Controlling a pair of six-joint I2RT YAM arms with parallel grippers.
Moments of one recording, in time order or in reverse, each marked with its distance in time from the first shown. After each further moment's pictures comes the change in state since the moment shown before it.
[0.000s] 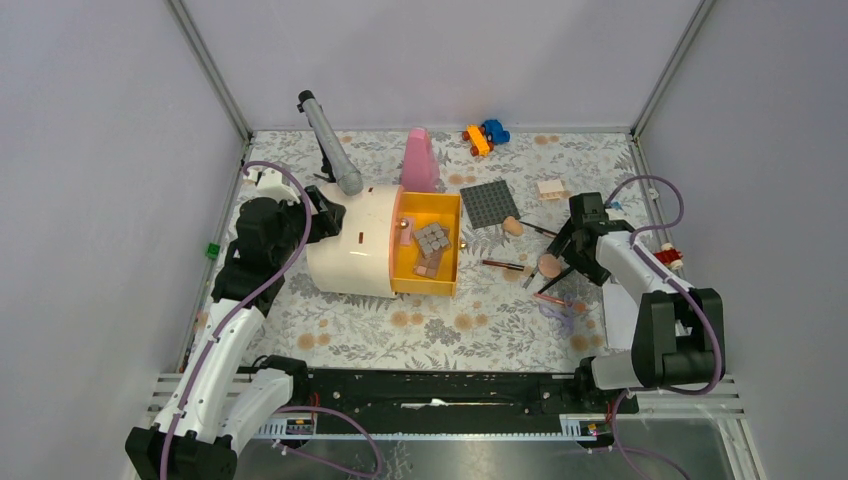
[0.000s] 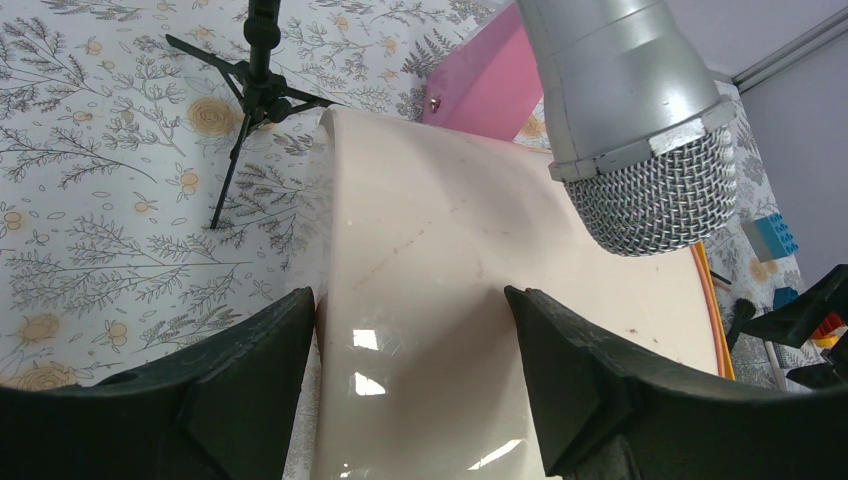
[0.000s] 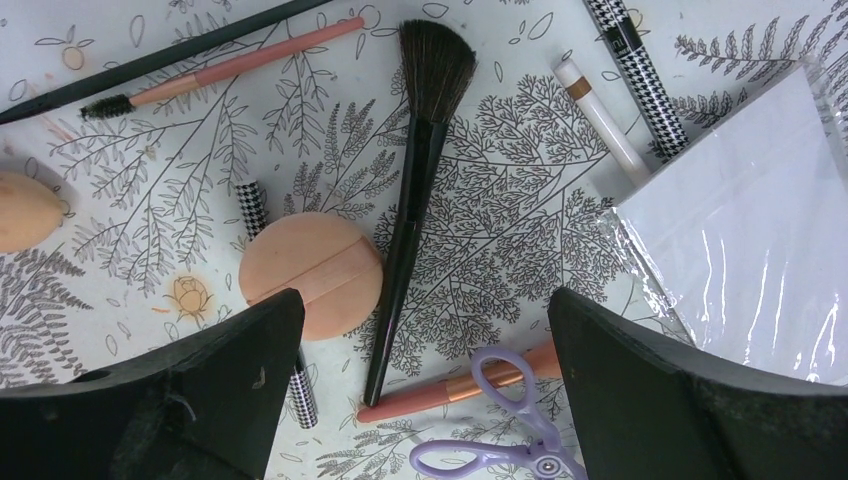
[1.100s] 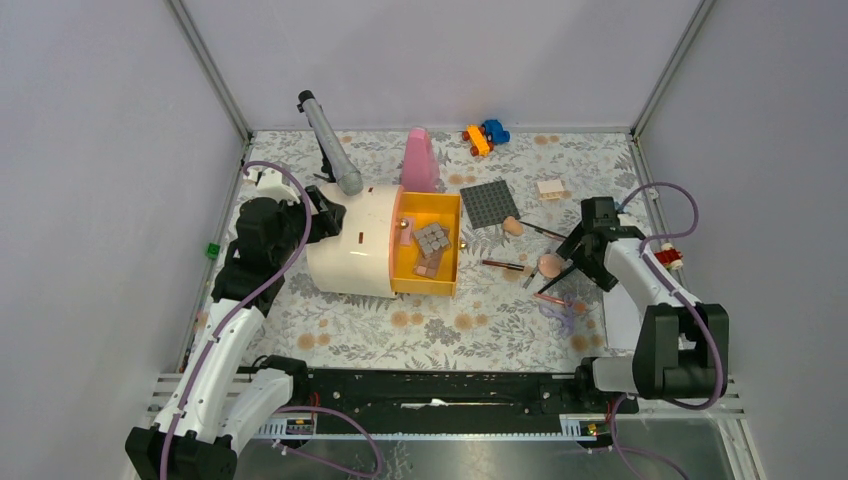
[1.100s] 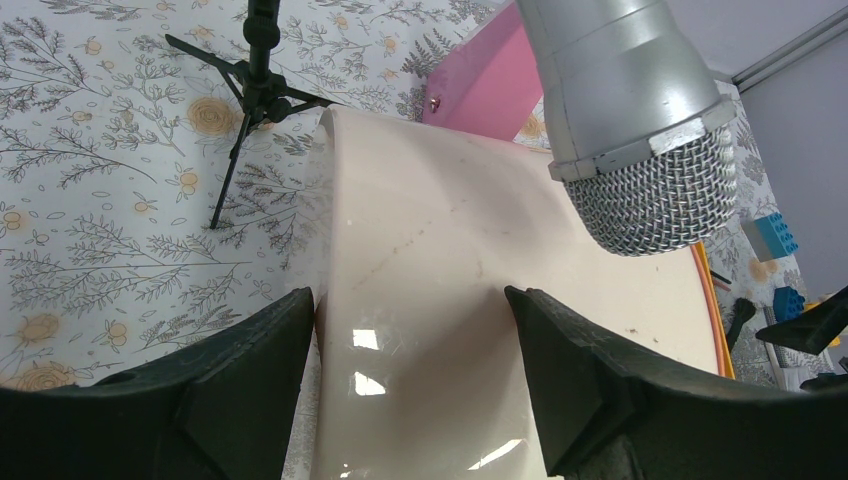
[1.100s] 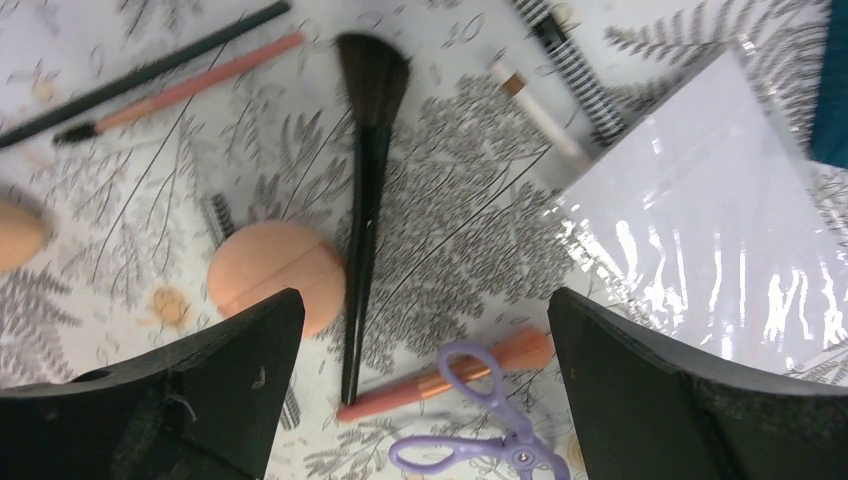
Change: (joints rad) left arm 0.000 0.000 0.000 0.000 0.002 0.000; right arm -0.042 -0.079 -0.043 -0.015 -0.011 0.010
